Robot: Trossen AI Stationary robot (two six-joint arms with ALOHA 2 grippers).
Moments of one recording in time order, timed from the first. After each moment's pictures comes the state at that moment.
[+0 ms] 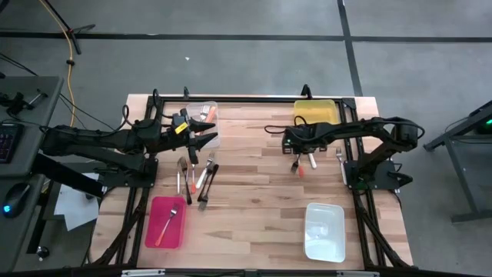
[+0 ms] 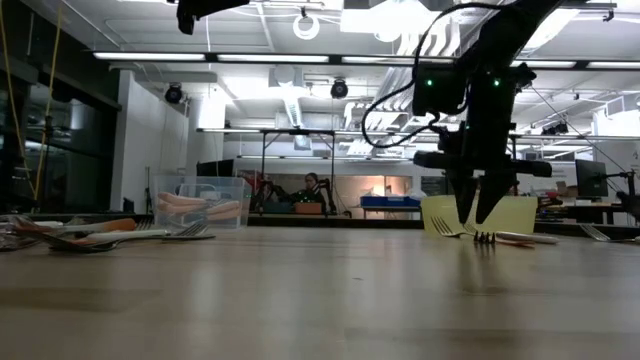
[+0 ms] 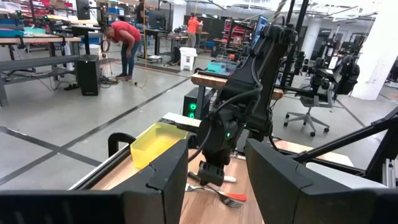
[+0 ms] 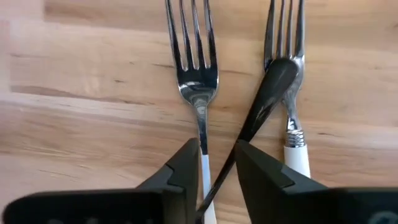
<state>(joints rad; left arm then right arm) -0.02 0.85 0.69 0.15 -0.33 -0.13 -0.29 1.54 0.82 -0.66 0.20 1.18</state>
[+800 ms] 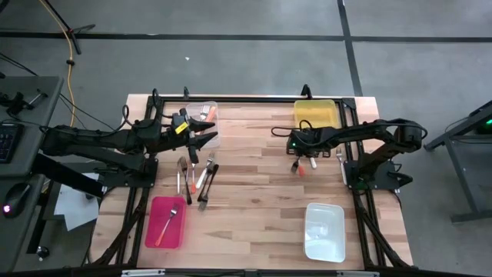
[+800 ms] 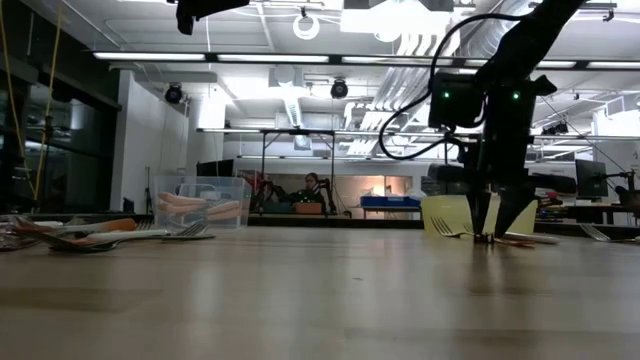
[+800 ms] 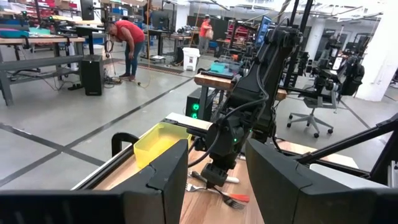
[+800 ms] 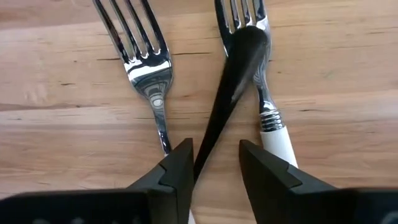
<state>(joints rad) -0.02 0.85 0.69 0.15 -0.34 -0.13 -0.29 1.51 0.68 -0.55 0.19 1.33</state>
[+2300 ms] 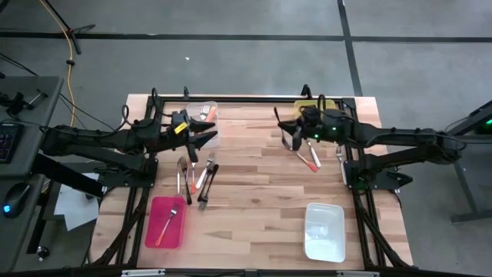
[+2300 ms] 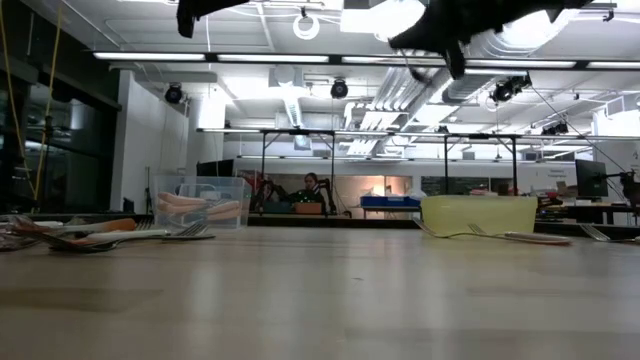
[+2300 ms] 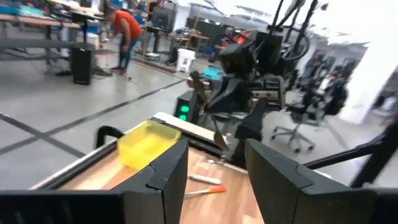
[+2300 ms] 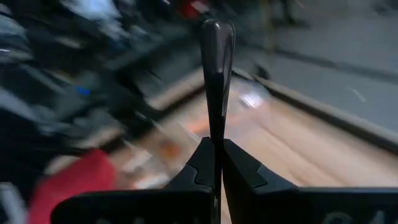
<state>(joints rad) -0.02 0.85 0.69 0.18 -0.33 -0.26 -0.19 1.02 0.76 0.08 0.12 0.41</state>
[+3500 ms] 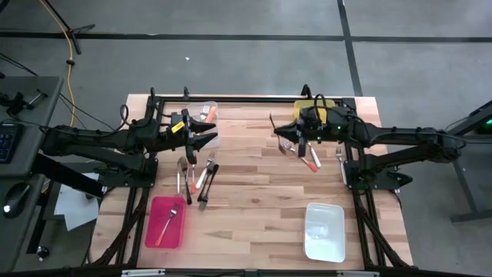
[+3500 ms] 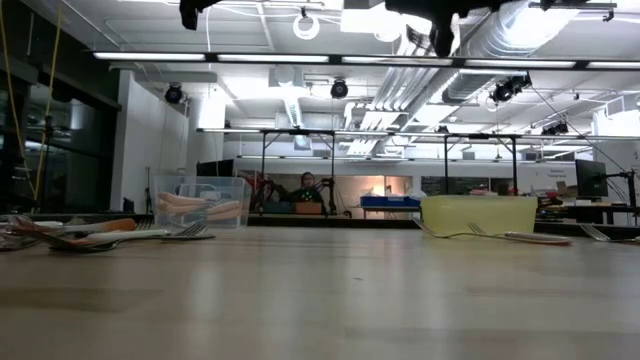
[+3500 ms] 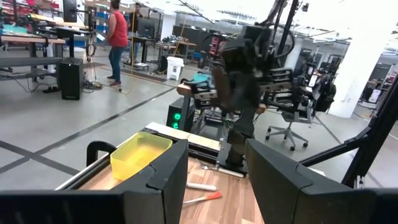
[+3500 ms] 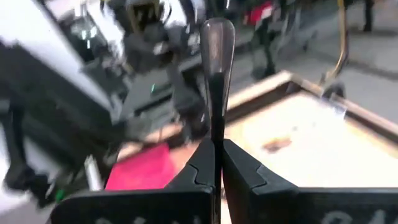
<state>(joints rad) -0.02 0.85 0.69 0.21 -0.28 -0.18 -0.14 1.03 0.82 0.08 -0.08 0.38</state>
